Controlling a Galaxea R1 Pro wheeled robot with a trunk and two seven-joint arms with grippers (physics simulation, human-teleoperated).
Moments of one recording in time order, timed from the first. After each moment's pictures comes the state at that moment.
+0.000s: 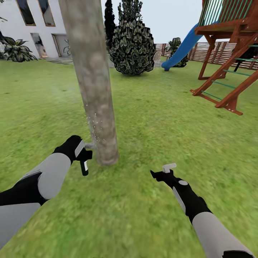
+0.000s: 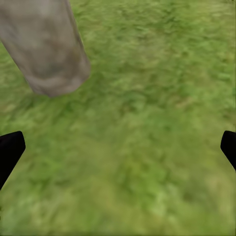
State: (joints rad) left arm -1.30 -0.02 0.36 -0.28 -0.31 0.93 0.06; right arm -0.72 -0.01 0.02 -0.69 0.04 0.10 0.26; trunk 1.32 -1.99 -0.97
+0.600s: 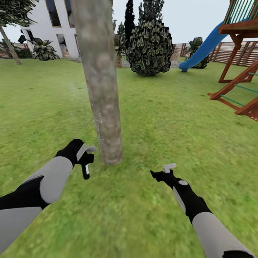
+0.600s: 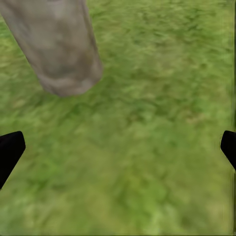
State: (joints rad) left arm -1.27 -0.03 0.37 -0.29 -0.32 0.93 0.06; right arm -0.72 -0.01 0.02 -0.69 0.04 0.10 0.26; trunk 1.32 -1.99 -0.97
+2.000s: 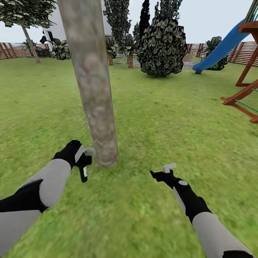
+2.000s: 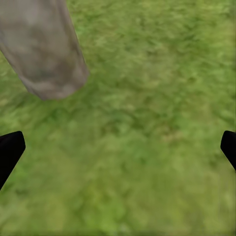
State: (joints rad) left arm -1.24 -0.02 0.36 -0.33 -0.32 0.98 0.05; right arm -0.72 -0.01 0.02 -0.68 0.04 0.10 0.26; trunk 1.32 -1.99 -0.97
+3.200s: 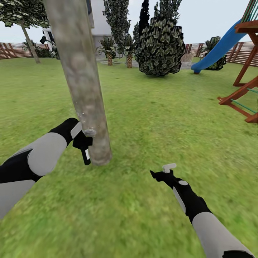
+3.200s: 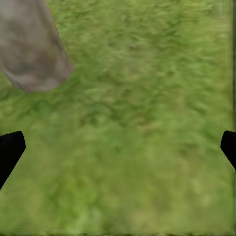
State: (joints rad) left arm -1.52 0.01 0.37 -0.13 -0.26 1.02 0.05; right arm -0.72 -0.01 0.02 -0.69 0.04 0.10 0.26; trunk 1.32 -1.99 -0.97
